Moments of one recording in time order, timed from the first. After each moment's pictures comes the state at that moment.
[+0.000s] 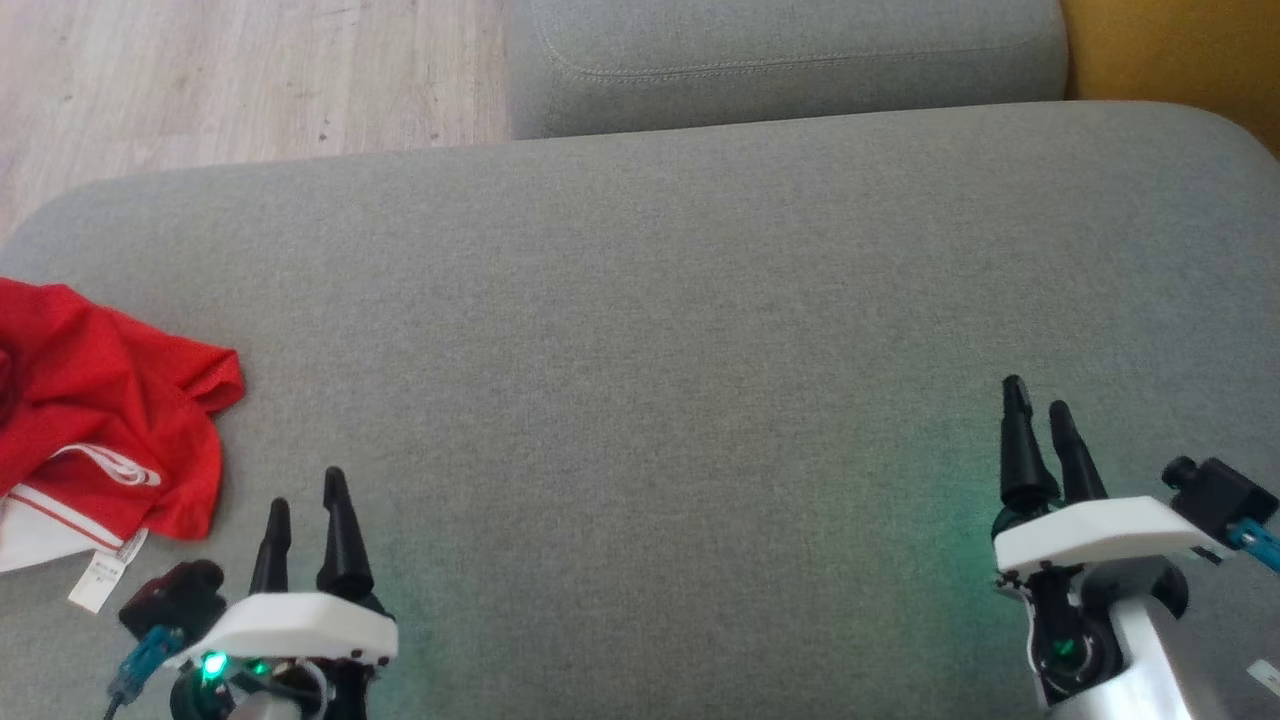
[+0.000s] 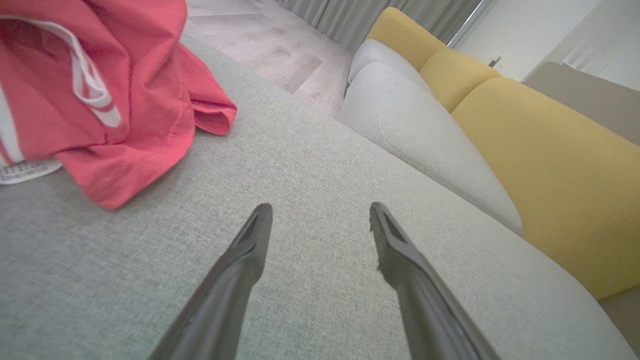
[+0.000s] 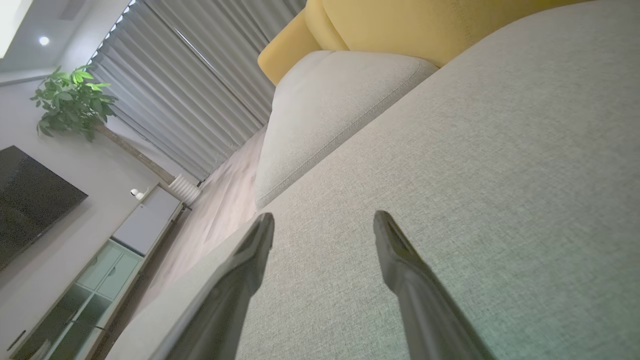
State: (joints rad) left arm -0.08 0.06 -0.07 0.38 -0.70 -0.04 -0.09; right arm -0.15 -0.05 0.01 0.42 0.73 0.13 -0.09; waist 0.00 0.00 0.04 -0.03
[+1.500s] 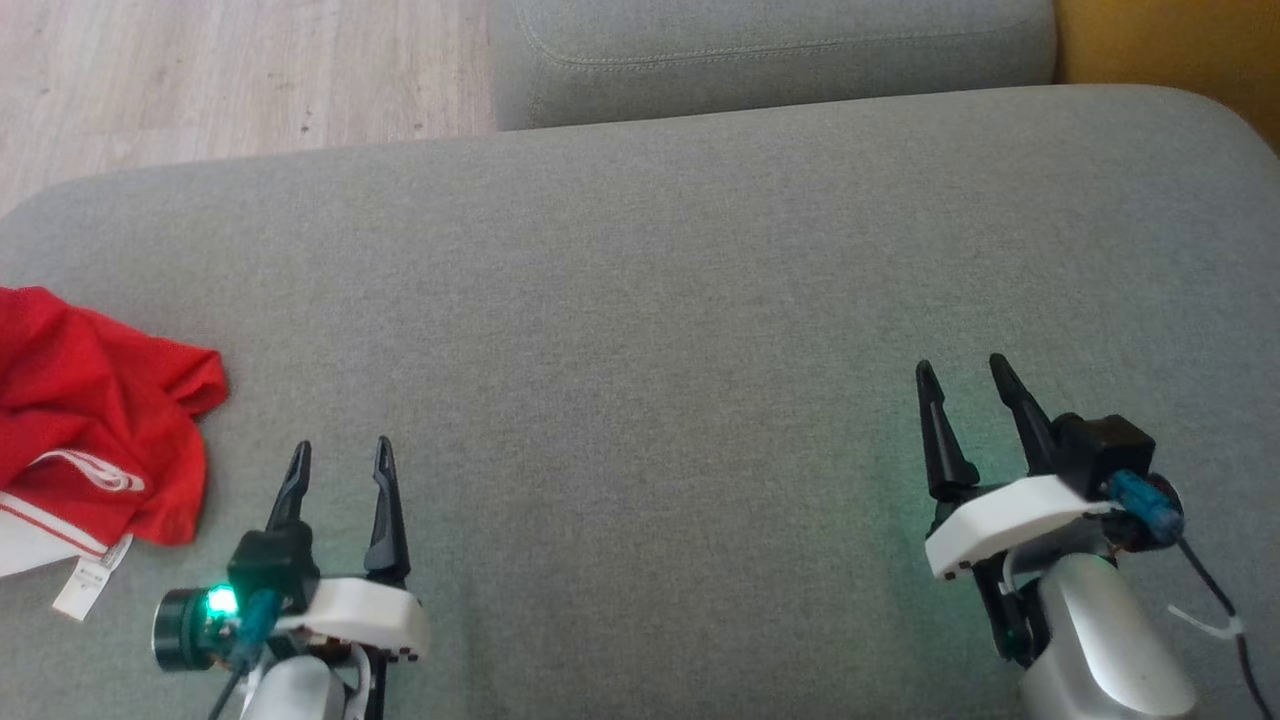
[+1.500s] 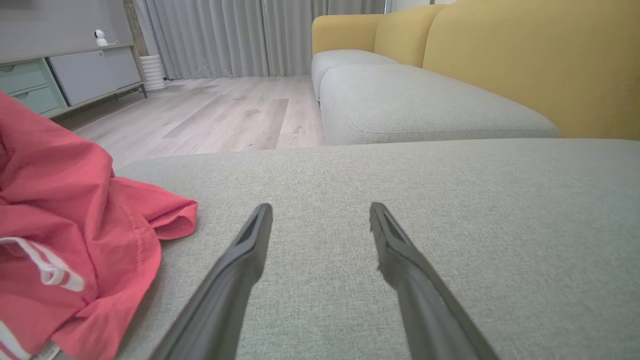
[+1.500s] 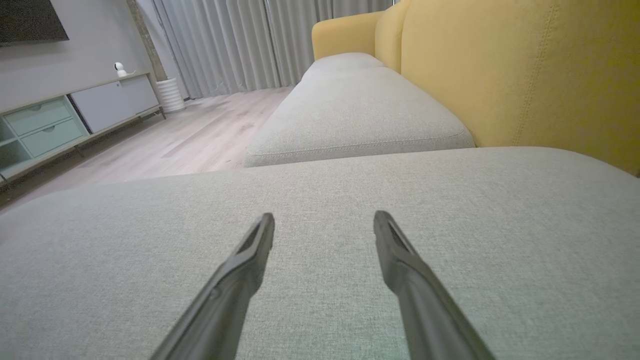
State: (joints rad) left arm -0.16 0.08 -0.13 0.47 -0.17 0.04 -0.22; right arm -0.25 -0.05 0.08 0.55 0.16 0.13 -0.22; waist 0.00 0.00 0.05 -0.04
